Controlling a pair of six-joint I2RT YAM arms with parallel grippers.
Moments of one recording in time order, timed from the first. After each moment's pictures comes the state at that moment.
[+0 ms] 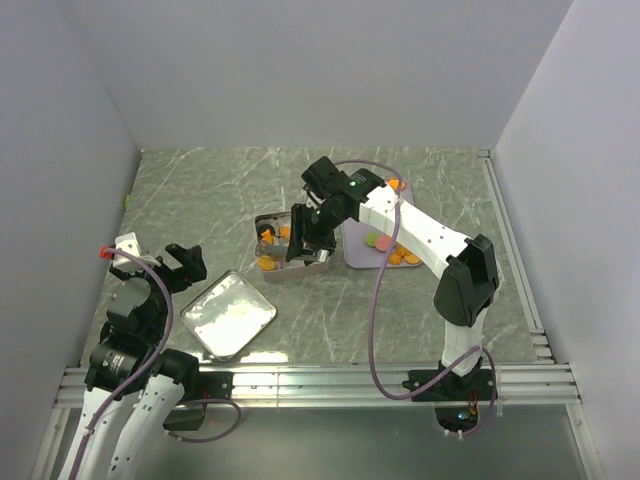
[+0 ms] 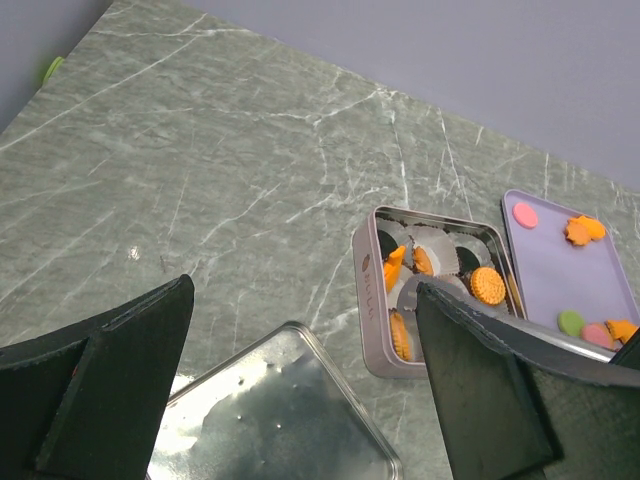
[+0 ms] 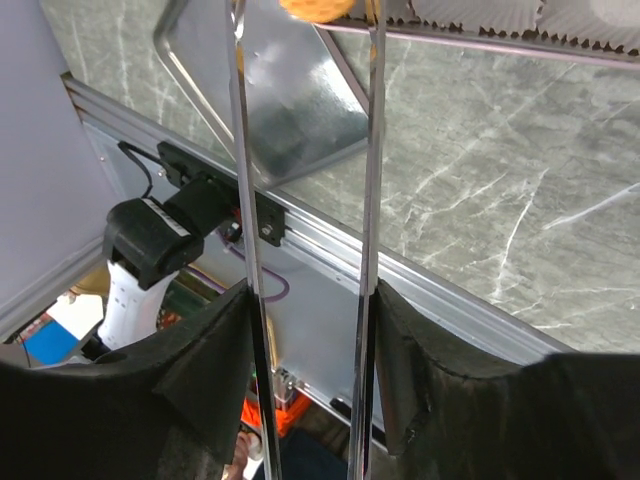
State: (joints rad) left arm -0.29 0.28 0.65 -0.51 -0.38 -0.42; right arm 0.76 1.87 1.78 -1.05 -0.41 0.76
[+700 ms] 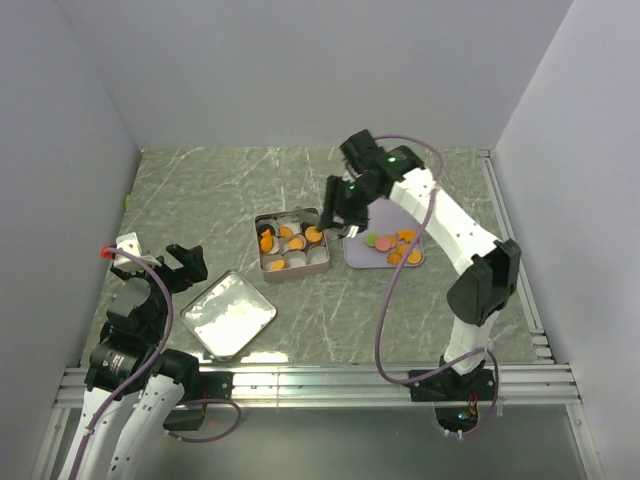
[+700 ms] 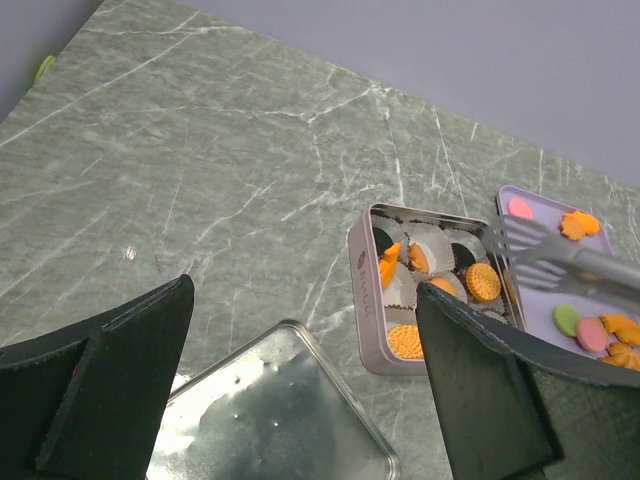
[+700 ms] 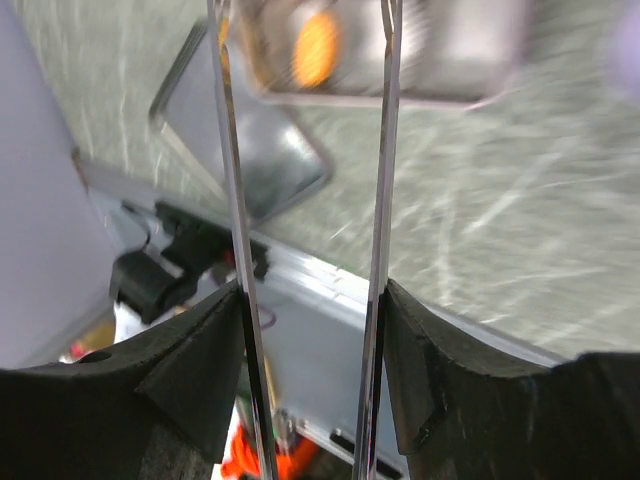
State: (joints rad) left arm -0.29 0.28 0.65 -0.51 -0.36 -0.41; right arm 0.62 1.83 1.89 -1.17 -0.31 0.71
